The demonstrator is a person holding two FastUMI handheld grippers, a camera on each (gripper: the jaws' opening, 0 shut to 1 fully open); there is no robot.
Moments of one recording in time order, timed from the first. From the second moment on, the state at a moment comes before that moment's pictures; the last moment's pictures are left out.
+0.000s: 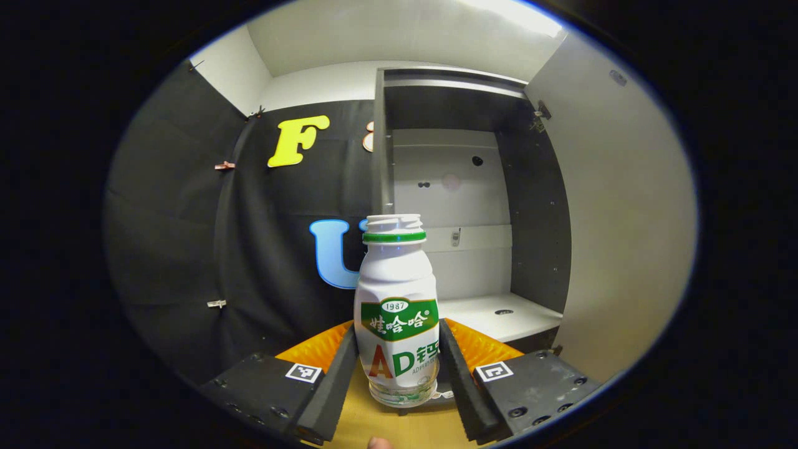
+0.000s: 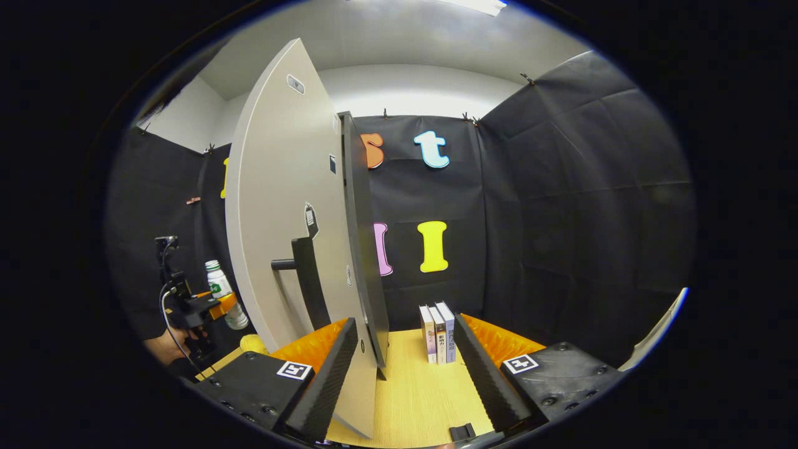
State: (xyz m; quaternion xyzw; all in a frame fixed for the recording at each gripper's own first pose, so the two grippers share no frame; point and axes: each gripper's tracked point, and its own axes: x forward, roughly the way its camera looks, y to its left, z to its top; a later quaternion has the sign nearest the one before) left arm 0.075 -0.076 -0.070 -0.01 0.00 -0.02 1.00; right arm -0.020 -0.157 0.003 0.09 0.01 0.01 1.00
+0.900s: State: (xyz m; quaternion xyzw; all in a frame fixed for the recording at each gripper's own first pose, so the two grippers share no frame) left arm -0.018 -0.056 -0.310 -0.04 0.04 -0.04 1.00; right arm 0.003 -0.167 -0.027 0.03 -0.04 0.01 1.00
